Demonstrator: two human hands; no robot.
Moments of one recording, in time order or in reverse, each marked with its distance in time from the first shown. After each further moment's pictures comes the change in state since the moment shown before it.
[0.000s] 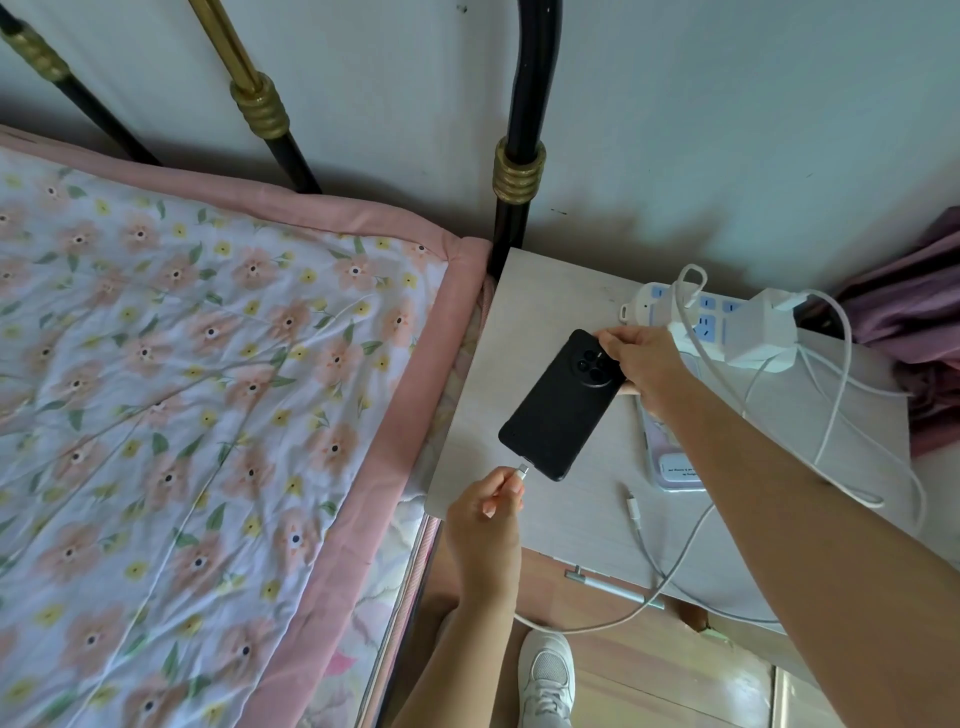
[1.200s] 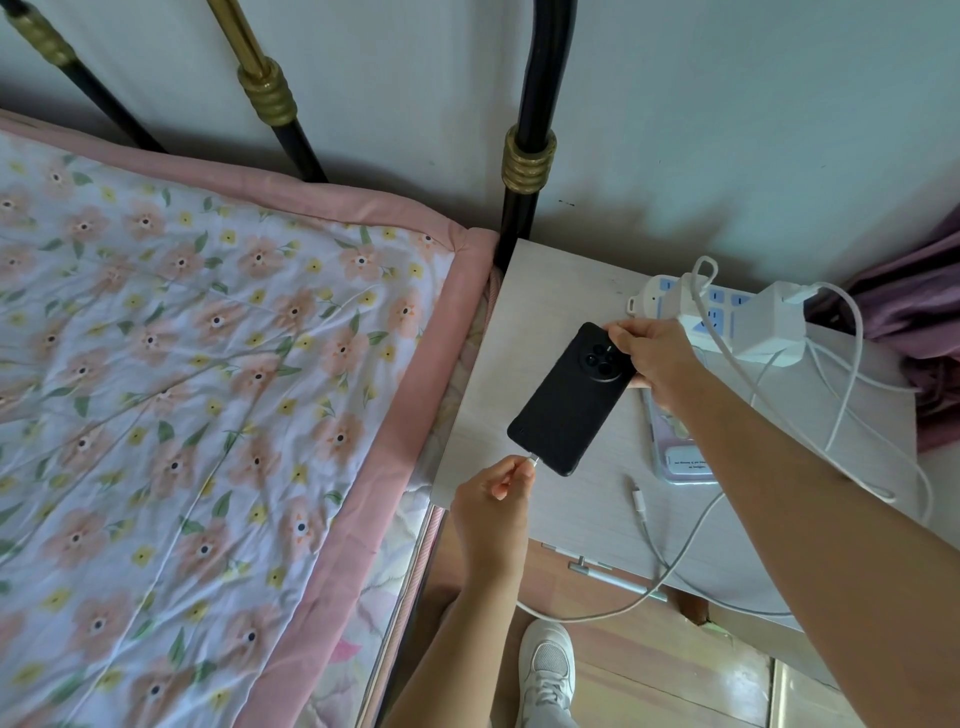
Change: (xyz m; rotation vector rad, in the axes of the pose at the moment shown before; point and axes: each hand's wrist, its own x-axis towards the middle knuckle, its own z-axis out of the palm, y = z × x) left_hand 0.004 0.009 0.001 0.134 -0.040 -0.046; right_hand -0.008 -0.004 -0.002 -0.015 -0.003 0.014
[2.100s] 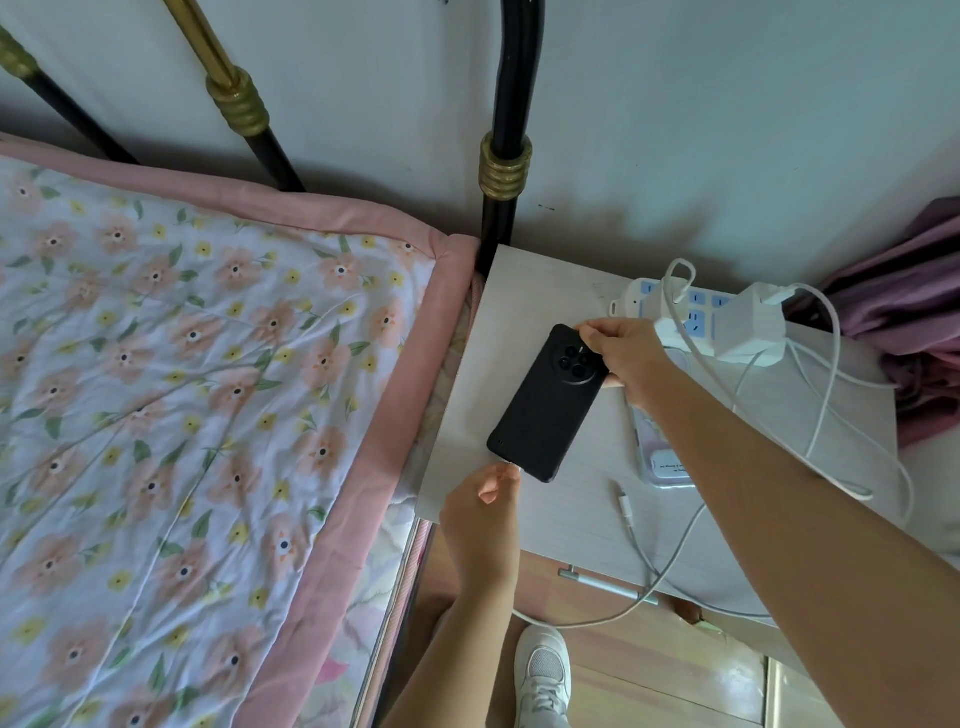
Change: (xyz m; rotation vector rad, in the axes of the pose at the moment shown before) left_hand 0.001 0.007 0.008 -0.019 0.070 -0.121; right_hand 0.004 -0.004 0.007 0.007 -0.037 -0.020
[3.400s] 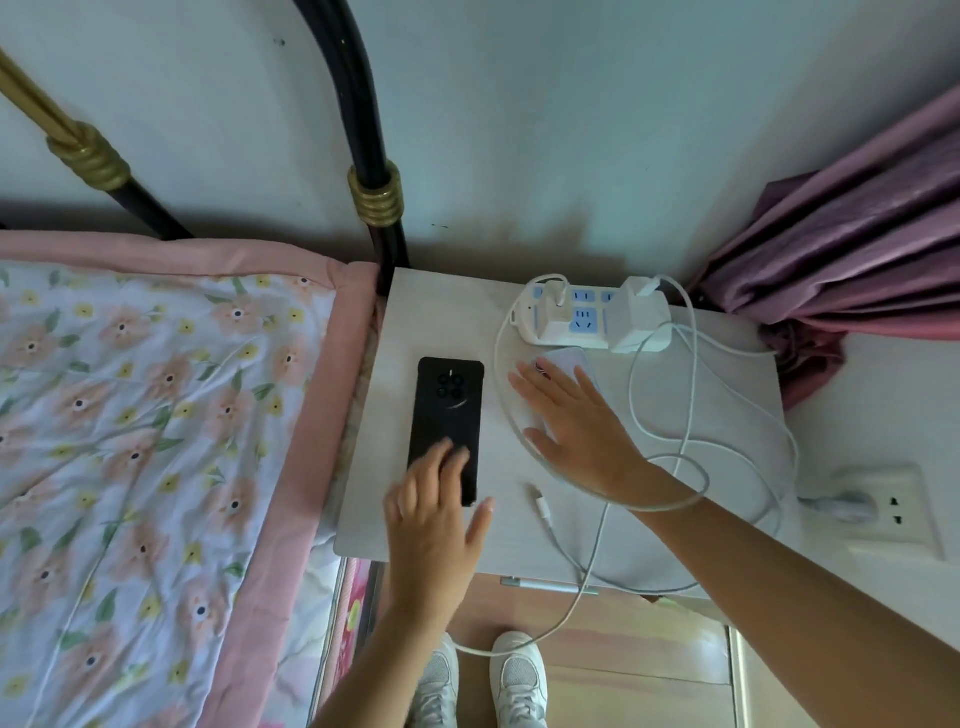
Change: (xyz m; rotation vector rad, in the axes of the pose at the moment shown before) left_hand 0.005 -0.013 0.019 0.945 -0.077 0.857; right_hand -0.048 0.074 -0.060 -1.120 -0.051 -0.732
